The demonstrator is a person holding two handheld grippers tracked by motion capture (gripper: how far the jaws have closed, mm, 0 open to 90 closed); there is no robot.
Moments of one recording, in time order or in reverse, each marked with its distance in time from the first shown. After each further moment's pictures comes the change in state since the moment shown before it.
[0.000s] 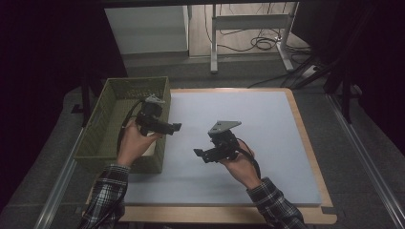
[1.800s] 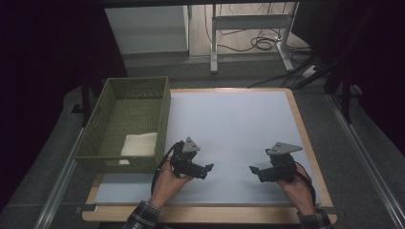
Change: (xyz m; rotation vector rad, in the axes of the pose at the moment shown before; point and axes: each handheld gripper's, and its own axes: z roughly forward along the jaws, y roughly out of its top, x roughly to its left) left arm -0.112 -0.080 0.072 -0.052 -0.082 0.107; right arm -0.059 -0.128 -0.103 0.078 -0.199 0.078
